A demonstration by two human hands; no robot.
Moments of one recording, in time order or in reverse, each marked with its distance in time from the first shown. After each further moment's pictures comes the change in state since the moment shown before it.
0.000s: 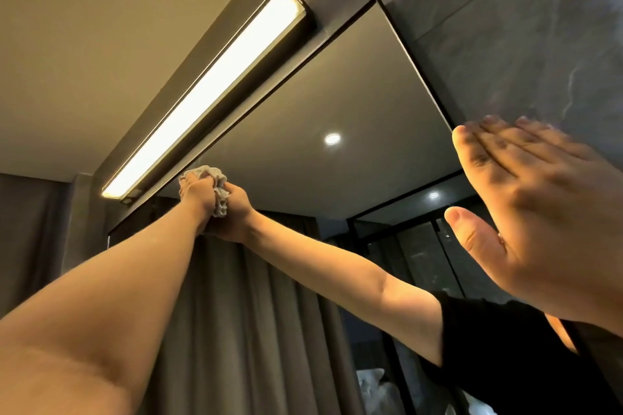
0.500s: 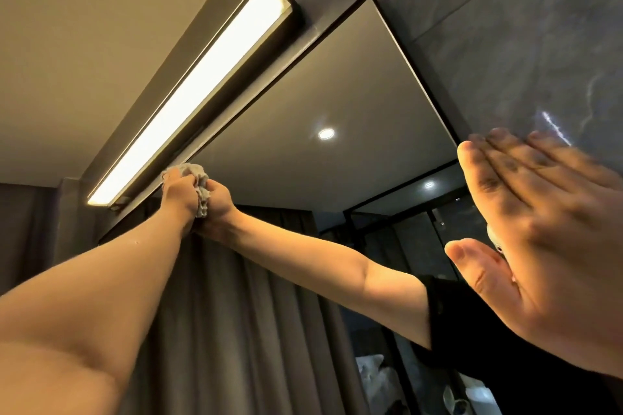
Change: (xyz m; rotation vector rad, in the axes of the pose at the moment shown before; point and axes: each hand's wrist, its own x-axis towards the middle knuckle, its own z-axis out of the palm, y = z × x) left_hand -0.015 0.030 -0.002 -0.372 0.080 0.086; right_hand 0.204 -0.196 0.346 2.021 -0.145 1.079
